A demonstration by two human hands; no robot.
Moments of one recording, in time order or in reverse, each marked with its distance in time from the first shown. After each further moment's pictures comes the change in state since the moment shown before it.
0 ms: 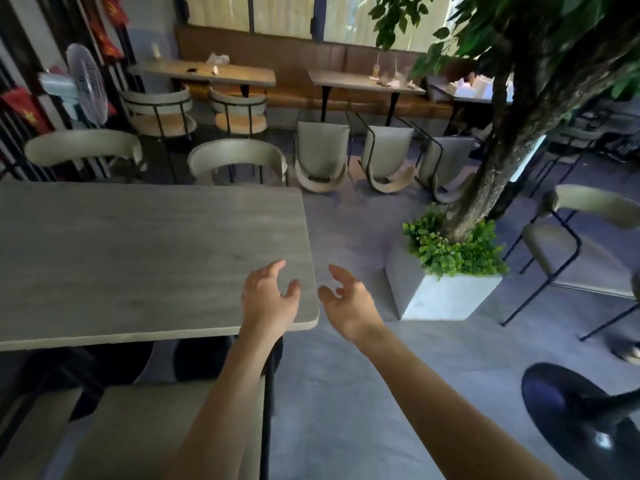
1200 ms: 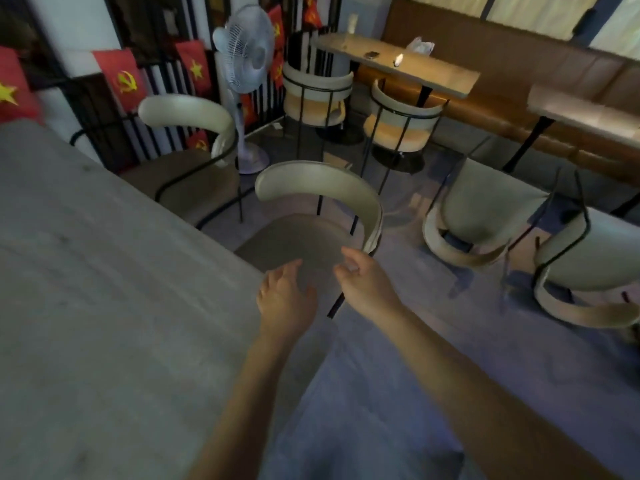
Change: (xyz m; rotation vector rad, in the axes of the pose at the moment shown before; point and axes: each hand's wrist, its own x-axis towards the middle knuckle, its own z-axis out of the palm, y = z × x) left_hand 0.593 0.017 0.158 0.053 0.438 -0.494; right_hand 0.711 -0.101 0.033 -0.238 -0.635 -0.351
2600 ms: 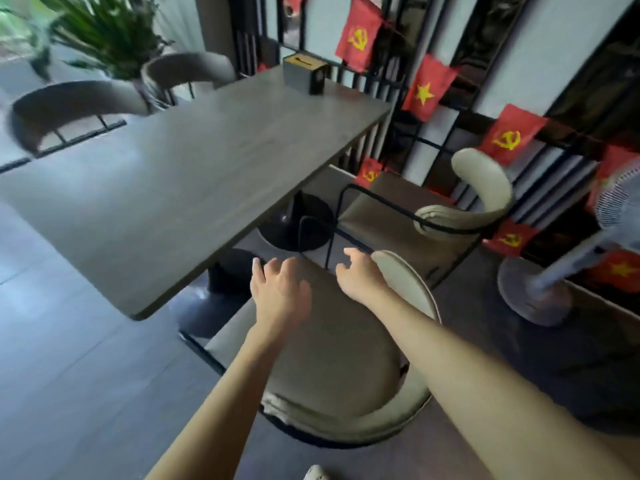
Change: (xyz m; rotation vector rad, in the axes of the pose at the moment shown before) left_hand 0.342 0.167 0.182 0.079 1.095 -1.186; right_hand 0.494 -0.052 -0.040 -0.661 -1.143 -0.979
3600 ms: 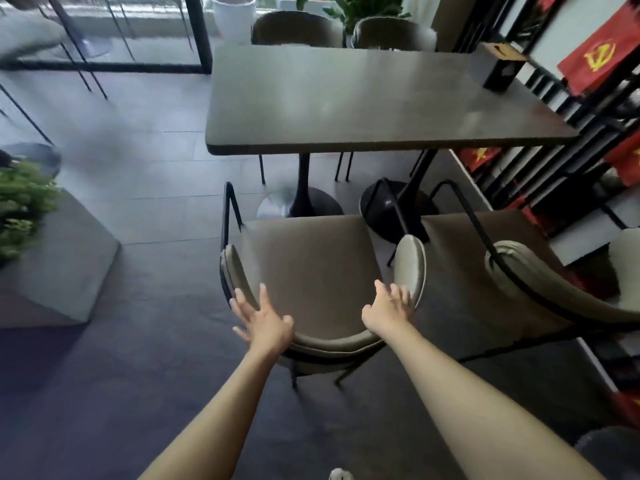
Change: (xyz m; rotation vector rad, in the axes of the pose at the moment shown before) left_hand -0.166 0.089 0.223 -0.316 0.267 -1.048; right_hand 0.035 0.234 -0.035 -0.691 -0.241 -0.470
